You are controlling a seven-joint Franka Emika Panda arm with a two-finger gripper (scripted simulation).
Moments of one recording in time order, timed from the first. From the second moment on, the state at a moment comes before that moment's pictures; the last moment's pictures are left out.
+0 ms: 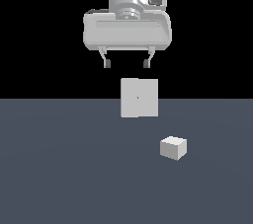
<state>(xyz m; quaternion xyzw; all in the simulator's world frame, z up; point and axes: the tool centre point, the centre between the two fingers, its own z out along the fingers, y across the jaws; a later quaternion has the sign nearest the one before) 0.002 -0.001 0.180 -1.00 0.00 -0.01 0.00</state>
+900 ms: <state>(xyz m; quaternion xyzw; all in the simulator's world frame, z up) -0.013 -0.024 0.155 -1.00 0.09 -0.04 -0.01</state>
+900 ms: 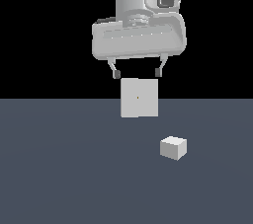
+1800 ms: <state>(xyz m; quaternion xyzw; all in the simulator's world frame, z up) -0.056 -0.070 0.090 -0.95 0.29 -0.11 -0.04</state>
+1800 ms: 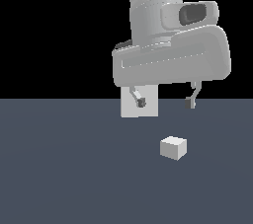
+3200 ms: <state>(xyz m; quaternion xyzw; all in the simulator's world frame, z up) -0.075 -0.084 0.051 -0.92 0.37 -0.13 -0.05</state>
